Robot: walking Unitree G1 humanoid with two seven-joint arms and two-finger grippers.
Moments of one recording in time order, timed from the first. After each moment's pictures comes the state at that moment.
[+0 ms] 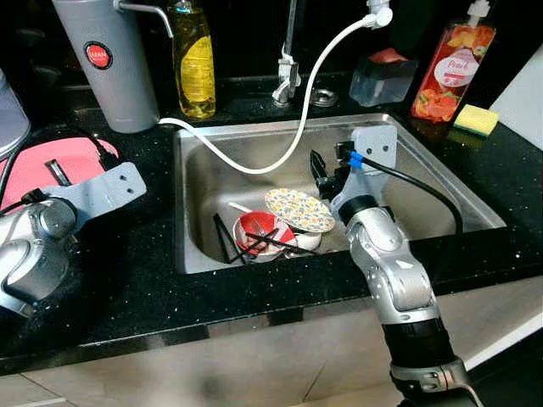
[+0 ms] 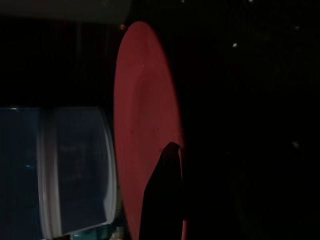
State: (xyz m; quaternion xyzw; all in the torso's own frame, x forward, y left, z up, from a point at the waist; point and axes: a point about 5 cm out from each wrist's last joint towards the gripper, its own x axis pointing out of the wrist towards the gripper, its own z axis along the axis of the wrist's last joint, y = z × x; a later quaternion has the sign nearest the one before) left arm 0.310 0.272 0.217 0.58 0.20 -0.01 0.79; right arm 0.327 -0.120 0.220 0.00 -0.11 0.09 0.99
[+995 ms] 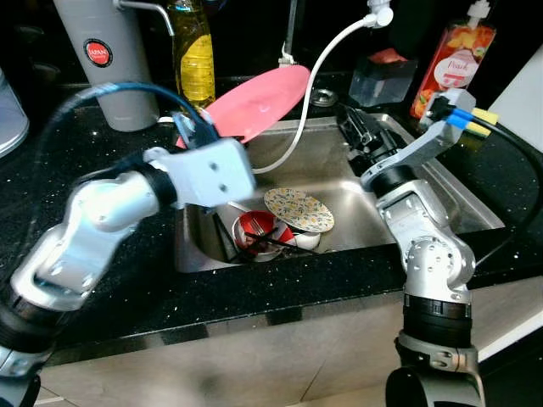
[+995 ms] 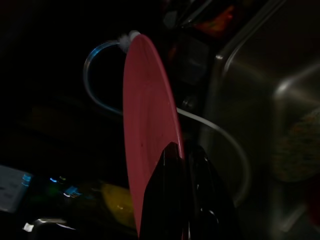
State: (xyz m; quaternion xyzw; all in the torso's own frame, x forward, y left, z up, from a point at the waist) left arm 0.287 0.122 0.288 0.50 -0.25 -0.29 0.77; right arm 0.322 -0.139 0.272 0.33 -0.15 0.23 0.90
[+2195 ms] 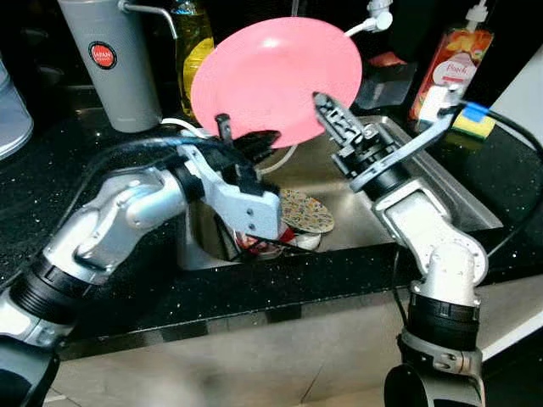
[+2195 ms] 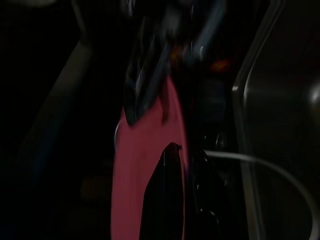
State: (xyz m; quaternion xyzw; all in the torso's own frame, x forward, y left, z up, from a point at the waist) left arm 0.288 0.091 0.284 0.59 -0.37 -0.31 0.65; right arm 0.310 -0.121 0.276 0.40 -0.07 0.33 0.85
